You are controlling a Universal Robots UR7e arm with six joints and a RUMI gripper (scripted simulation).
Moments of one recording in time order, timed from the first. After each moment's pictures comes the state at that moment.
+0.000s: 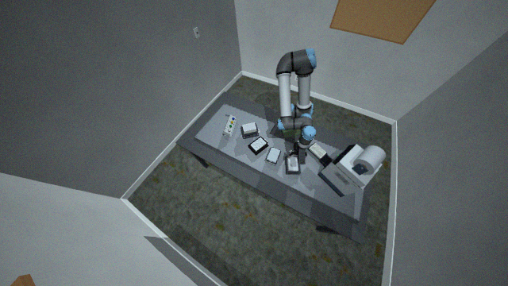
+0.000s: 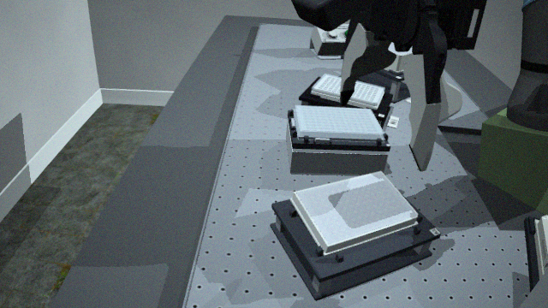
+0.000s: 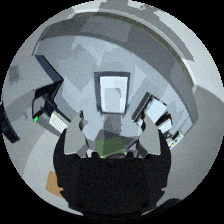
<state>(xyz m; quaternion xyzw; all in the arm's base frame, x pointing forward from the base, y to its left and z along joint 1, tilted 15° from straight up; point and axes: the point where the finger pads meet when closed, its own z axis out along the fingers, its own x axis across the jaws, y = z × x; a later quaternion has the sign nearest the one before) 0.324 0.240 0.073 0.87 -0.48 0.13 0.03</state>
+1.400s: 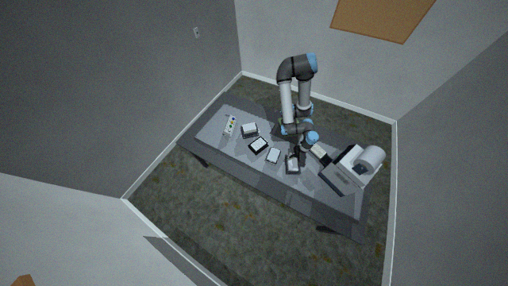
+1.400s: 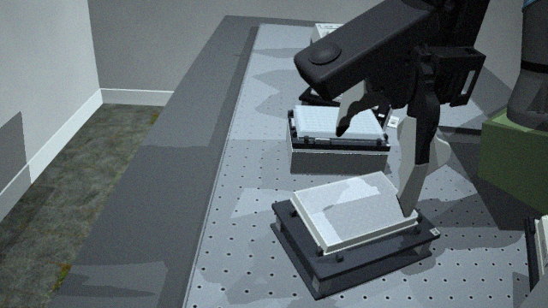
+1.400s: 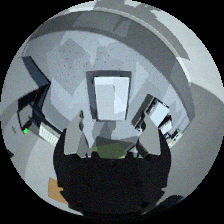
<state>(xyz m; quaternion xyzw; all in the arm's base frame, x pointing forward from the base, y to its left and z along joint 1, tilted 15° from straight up) 0.333 0.231 0.027 0.86 -0.48 0.17 0.06</state>
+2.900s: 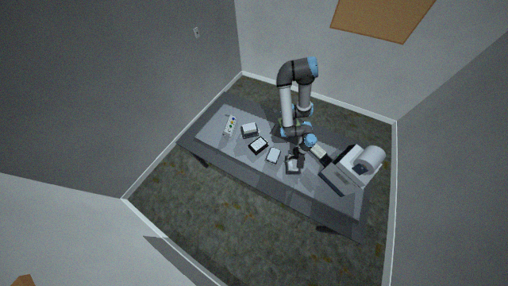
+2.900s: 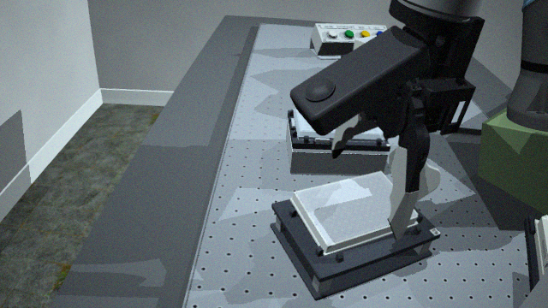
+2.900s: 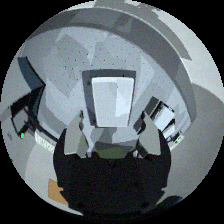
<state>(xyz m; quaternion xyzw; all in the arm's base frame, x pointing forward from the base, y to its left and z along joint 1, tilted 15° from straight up) 0.340 0.225 -0.003 0.86 -0.48 0.17 0.06</state>
